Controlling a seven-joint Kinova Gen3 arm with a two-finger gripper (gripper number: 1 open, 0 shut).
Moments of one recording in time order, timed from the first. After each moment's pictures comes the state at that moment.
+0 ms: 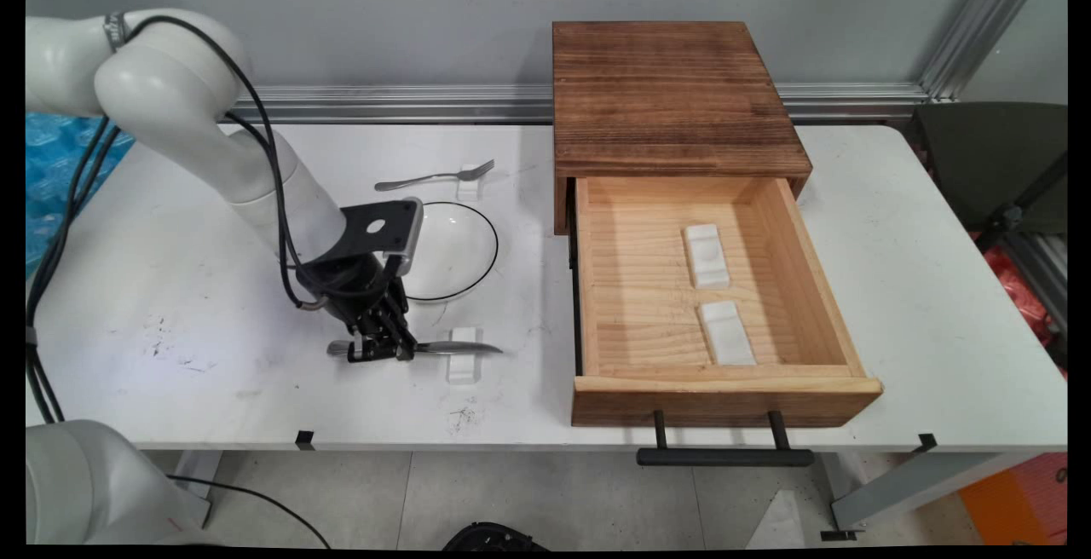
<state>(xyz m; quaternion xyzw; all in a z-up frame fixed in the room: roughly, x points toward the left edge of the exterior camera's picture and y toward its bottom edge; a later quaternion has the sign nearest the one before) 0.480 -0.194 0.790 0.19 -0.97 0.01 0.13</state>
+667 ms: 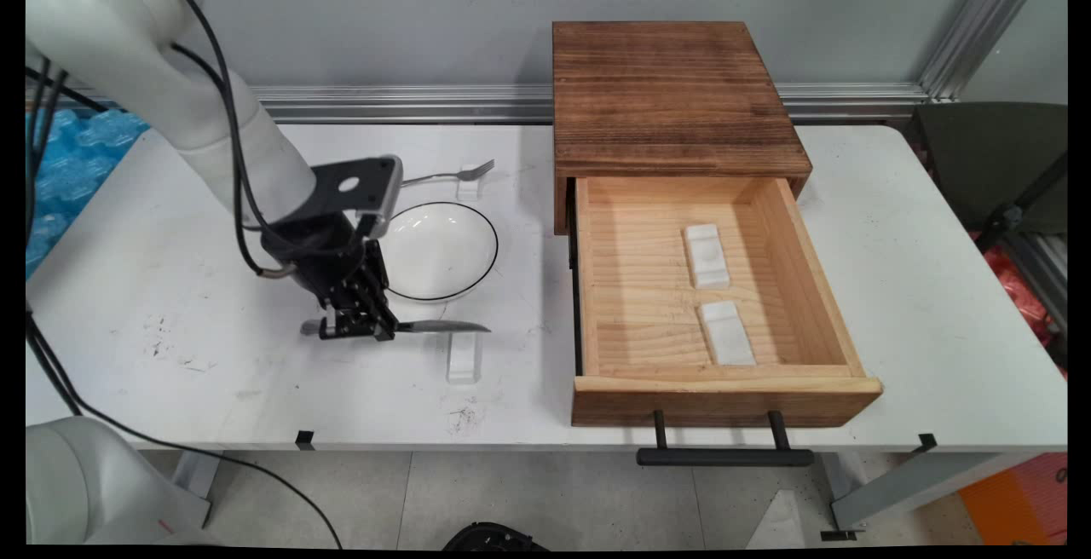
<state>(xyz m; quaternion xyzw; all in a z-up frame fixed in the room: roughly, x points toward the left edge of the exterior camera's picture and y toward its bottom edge) 0.483 -0.184 0.854 0.19 -0.97 0.01 0.12</state>
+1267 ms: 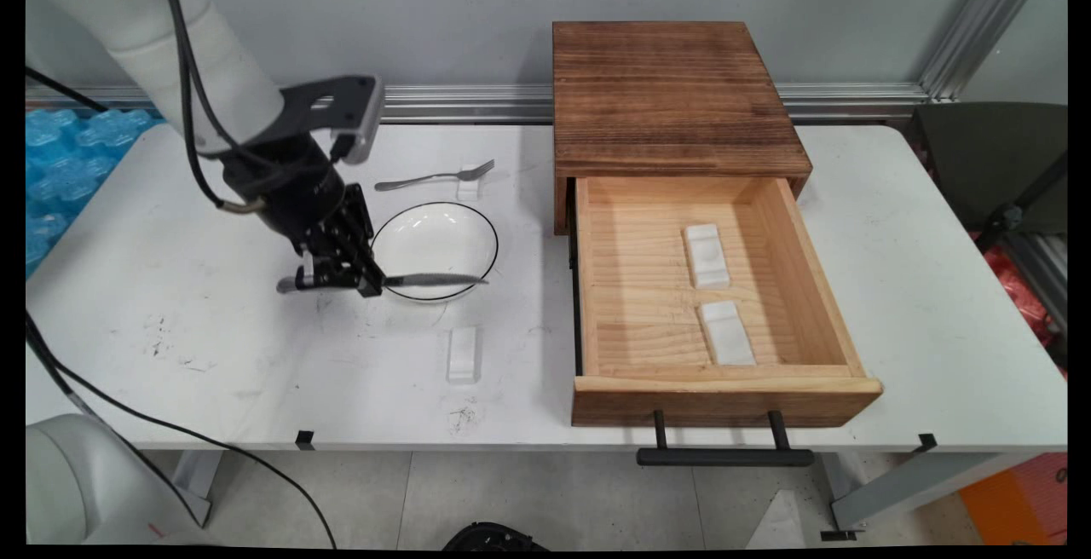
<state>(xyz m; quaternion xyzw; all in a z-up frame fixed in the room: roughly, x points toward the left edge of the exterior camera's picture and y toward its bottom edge) 0.477 -0.182 0.935 0.21 -0.97 0.02 0.12</state>
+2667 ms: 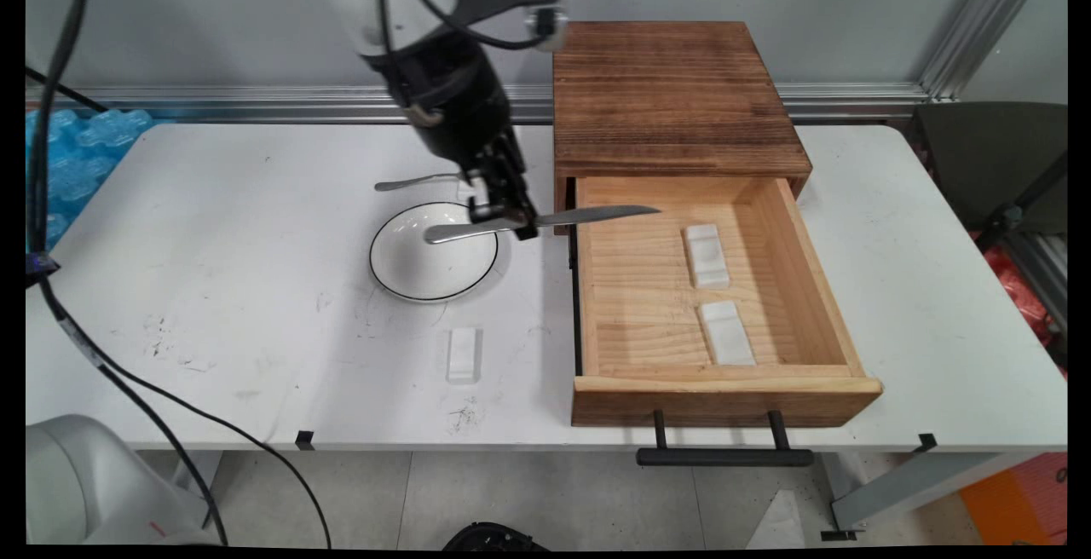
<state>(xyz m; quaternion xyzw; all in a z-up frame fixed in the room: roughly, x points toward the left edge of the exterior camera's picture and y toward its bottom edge) 0.353 -0.243 1.001 0.21 -0.96 0.04 0.17</state>
